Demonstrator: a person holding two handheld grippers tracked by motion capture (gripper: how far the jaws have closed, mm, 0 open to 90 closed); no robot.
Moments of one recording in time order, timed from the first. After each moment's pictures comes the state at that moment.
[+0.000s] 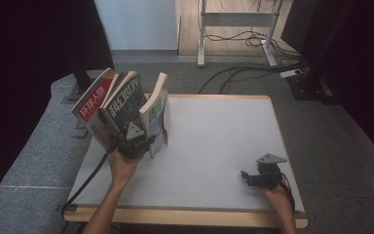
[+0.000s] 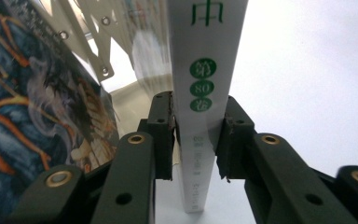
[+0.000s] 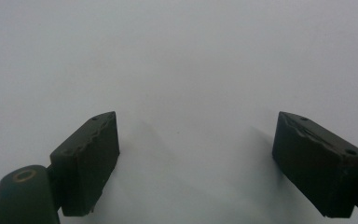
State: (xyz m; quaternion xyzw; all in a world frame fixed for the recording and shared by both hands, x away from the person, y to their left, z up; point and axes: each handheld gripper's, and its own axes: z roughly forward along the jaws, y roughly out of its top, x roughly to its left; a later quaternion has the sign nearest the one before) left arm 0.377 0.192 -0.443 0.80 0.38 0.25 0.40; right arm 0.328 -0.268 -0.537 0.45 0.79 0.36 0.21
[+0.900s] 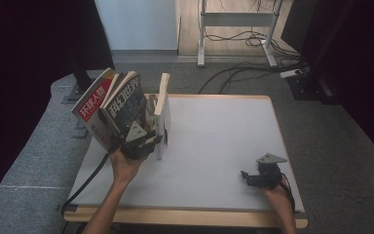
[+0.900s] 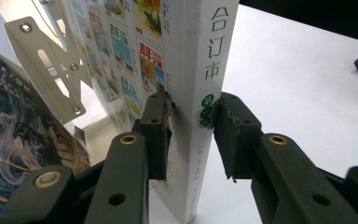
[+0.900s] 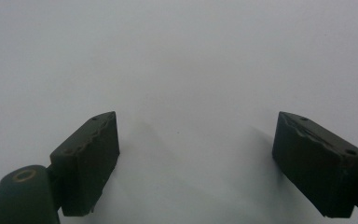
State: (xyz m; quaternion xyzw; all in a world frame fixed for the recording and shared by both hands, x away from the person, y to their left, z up) left arm 0.364 0.182 -0.421 0.80 0.33 0.23 0.45; right arm 0.328 -0.268 -0.537 0.45 0.79 0.36 0.21
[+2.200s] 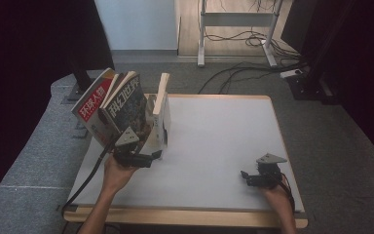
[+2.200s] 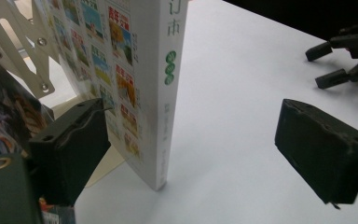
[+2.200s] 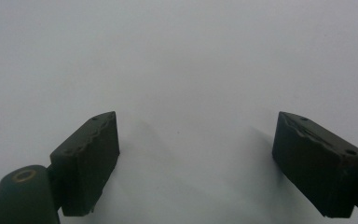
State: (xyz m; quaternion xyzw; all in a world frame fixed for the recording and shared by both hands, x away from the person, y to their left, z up) left arm 0.343 0.204 -0.423 0.81 0.32 0.16 0.47; right arm 0.328 -0.268 -0.537 0.45 0.79 0.36 0.21
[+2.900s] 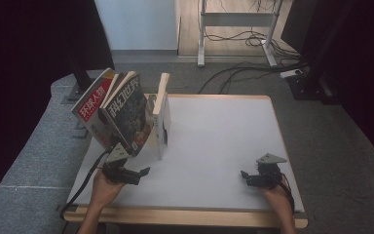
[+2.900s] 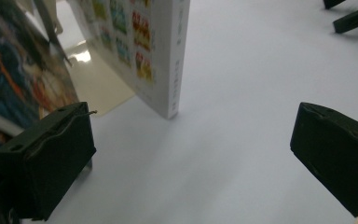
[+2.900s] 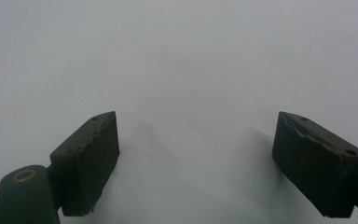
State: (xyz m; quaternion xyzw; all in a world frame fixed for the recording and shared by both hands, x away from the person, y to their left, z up) left arm 0.317 0.240 -0.464 0.83 0.33 0.17 0.43; right arm 0.328 -0.268 -0.537 0.45 0.79 0.36 0.21
